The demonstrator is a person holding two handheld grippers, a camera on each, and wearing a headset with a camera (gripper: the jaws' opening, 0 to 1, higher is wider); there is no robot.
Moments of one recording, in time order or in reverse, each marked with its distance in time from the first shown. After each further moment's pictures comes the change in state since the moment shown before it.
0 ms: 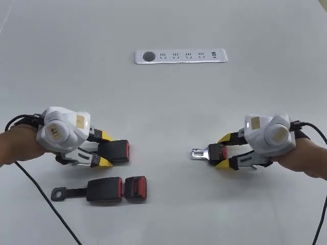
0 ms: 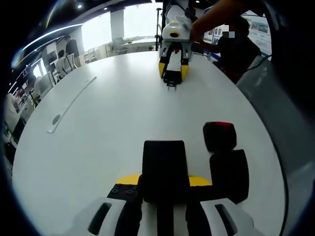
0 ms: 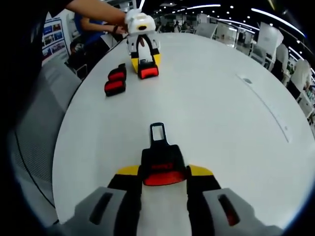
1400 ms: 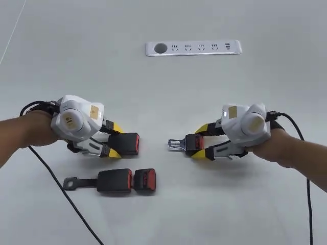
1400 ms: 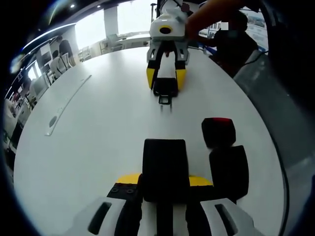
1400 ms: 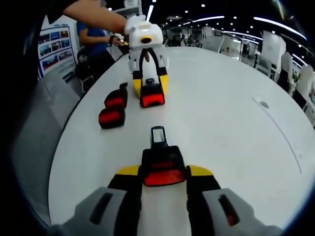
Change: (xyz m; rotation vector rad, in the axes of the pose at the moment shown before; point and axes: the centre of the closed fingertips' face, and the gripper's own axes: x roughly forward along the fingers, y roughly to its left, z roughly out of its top) left arm 0.004 0.005 -0.006 0.028 0.050 -0.026; right arm 0.050 0.008 0.068 -0.030 -0.148 0.060
